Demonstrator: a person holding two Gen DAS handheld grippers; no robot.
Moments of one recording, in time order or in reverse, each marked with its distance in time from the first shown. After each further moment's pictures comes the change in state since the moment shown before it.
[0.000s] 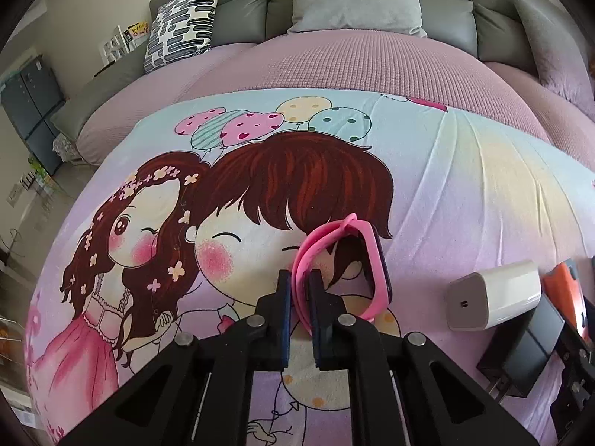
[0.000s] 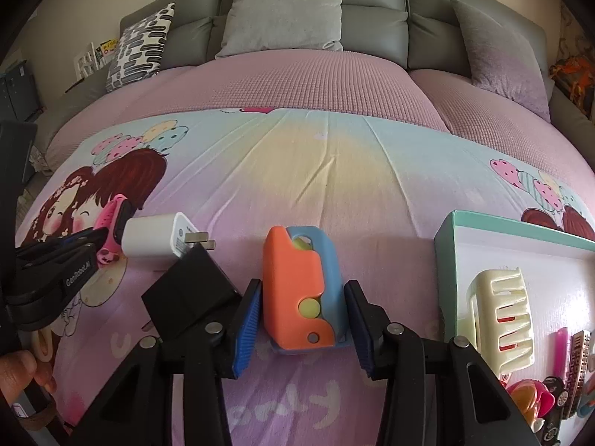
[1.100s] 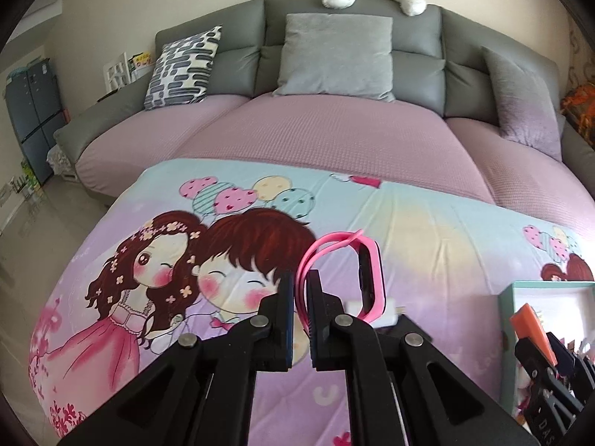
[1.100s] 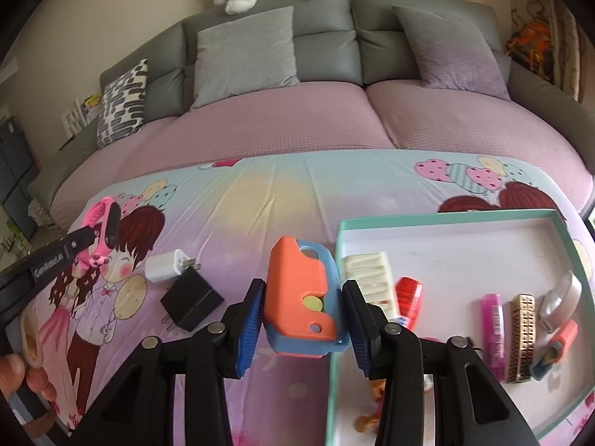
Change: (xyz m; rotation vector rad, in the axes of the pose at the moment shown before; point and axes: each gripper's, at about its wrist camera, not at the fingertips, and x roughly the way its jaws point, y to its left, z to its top) left arm -0.112 -0.020 0.007 -0.029 -0.182 -0.097; right arm -0.083 -0.064 -0.011 0.182 -0.099 0.004
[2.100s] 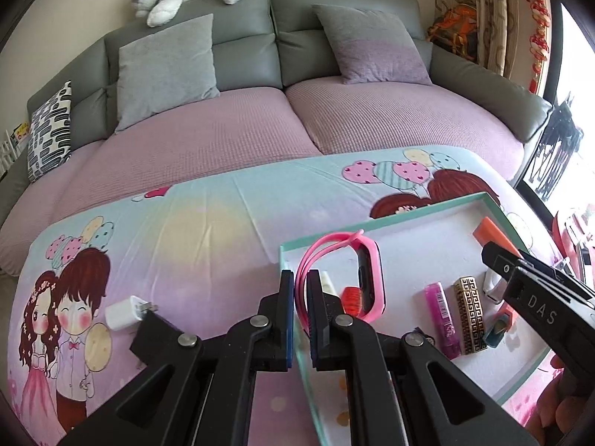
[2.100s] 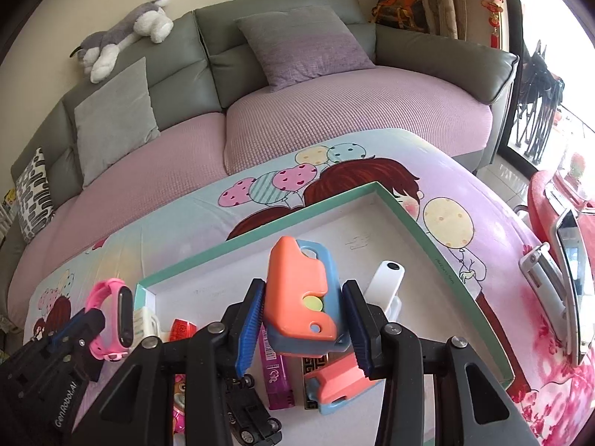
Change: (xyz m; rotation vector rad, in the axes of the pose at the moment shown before) left arm -0.041 -0.200 -0.036 0.352 0.030 -0.323; right arm -0.047 -0.171 0.005 0.331 -0.042 -0.254
